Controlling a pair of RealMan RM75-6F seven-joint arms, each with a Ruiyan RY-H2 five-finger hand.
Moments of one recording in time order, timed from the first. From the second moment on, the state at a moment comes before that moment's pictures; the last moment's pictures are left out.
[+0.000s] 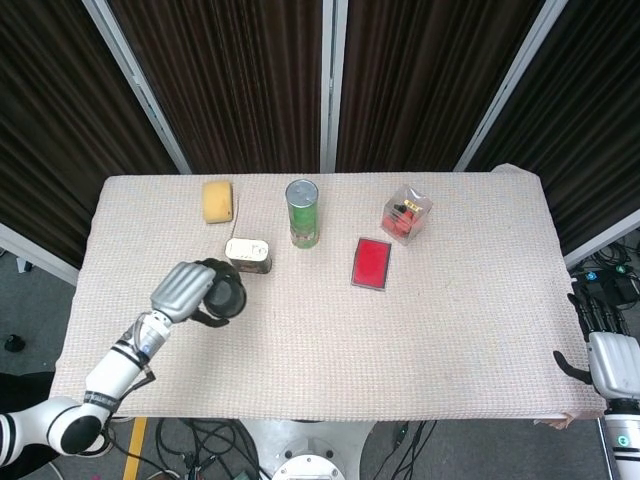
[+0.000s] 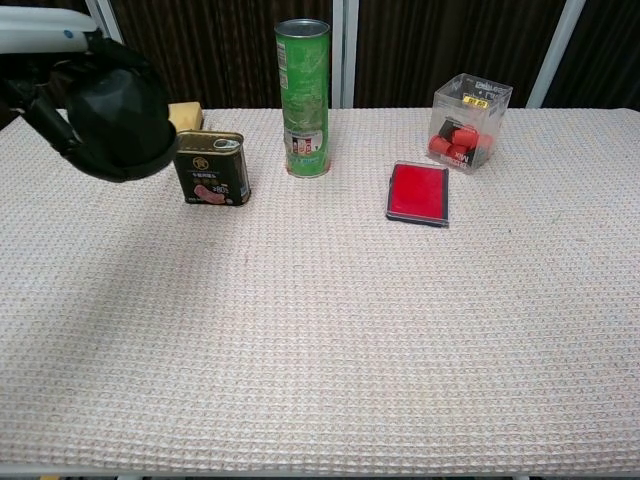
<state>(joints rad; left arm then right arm) -0.67 -1.17 -0.17 -1.89 1.20 0.93 0.17 0.08 -1.21 0.06 -1.32 -1.45 1.39 0.17</state>
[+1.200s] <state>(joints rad) -0.69 -1.18 -0.26 -1.80 1.20 0.91 0.10 0.09 -1.23 0.06 -1.30 -1.45 1.38 0.17</state>
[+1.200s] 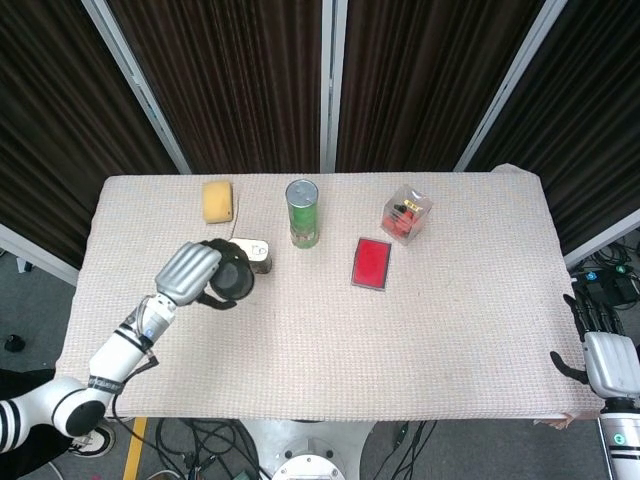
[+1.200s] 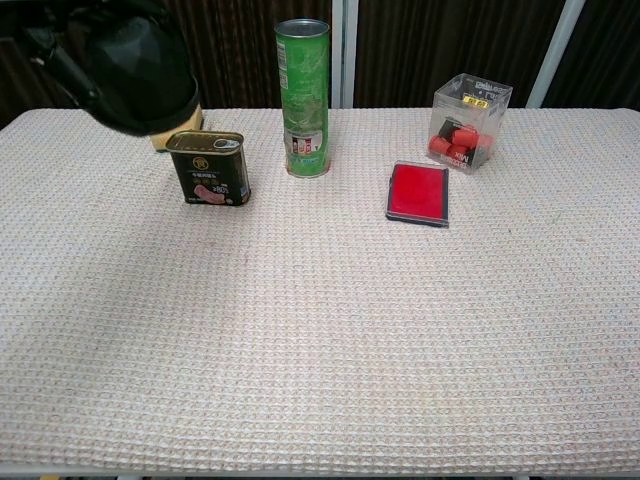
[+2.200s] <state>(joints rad) -0.71 -1.24 -0.15 -2.00 1.31 0.96 0.12 0.09 -1.23 0.06 -1.29 -1.44 1.37 0.18</state>
